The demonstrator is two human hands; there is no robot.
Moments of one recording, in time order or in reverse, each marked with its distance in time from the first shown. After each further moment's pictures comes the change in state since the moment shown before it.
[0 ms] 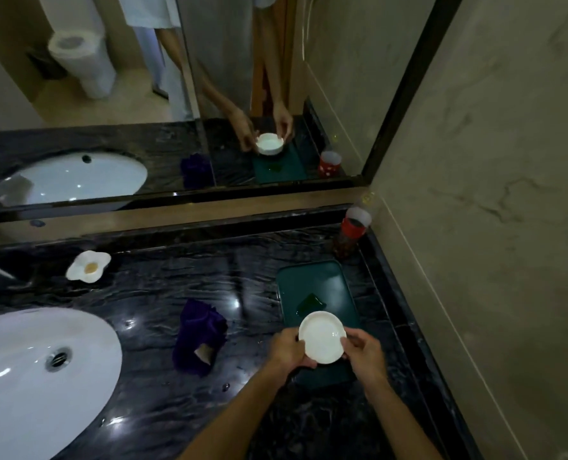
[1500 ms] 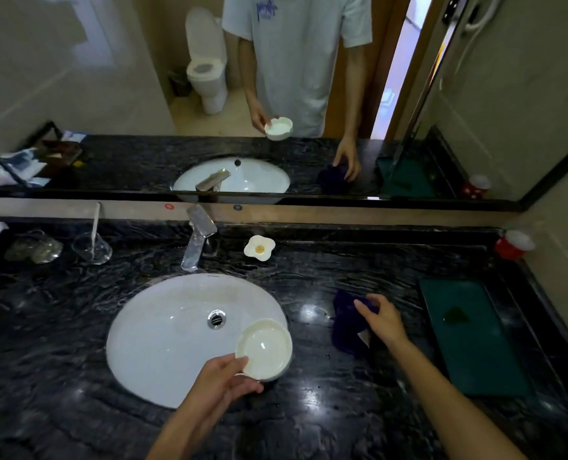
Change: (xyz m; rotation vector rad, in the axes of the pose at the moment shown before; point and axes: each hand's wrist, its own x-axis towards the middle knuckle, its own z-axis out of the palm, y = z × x) left_hand -0.202 -0.164 -0.388 -0.705 0.159 0.131; right_hand -0.111 -0.121 0.246 -0.377 -0.233 -0.172
